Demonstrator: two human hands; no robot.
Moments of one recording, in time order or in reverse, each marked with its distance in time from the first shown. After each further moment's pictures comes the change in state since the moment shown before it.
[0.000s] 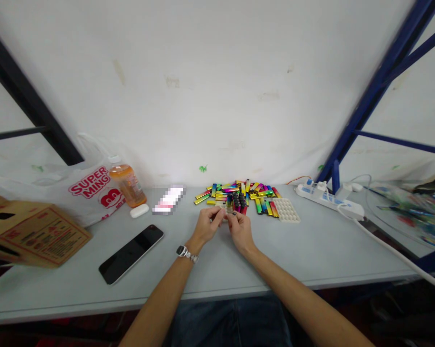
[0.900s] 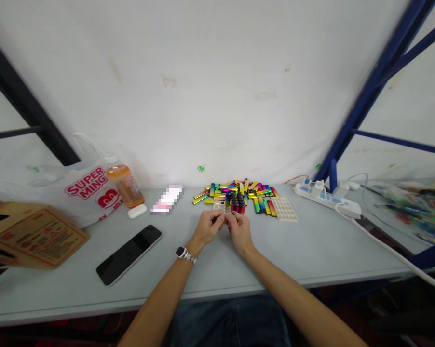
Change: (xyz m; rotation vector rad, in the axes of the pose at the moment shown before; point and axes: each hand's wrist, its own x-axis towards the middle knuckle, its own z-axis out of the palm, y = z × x) left_hand -0.004 0.001 0.003 0.052 -0.113 0.007; right_hand -0.006 -0.001 -0.005 0.028 -0.074 -0.008
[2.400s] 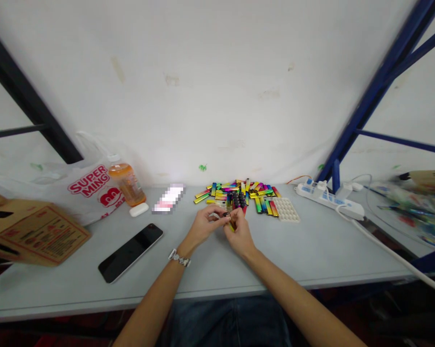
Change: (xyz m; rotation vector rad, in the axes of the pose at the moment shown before) left_hand -0.002 -0.005 -0.007 -0.327 0.089 -0.114; right_hand -0.007 -0.004 -0.002 -0.176 -0.074 -0.110
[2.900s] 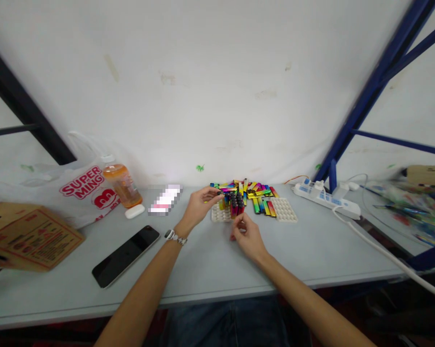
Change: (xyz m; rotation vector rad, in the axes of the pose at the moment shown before) left_hand 0.050 0.010 -0.015 0.078 0.090 0.065; right_hand -0.011 0.000 -0.034 -0.020 -0.032 0.161
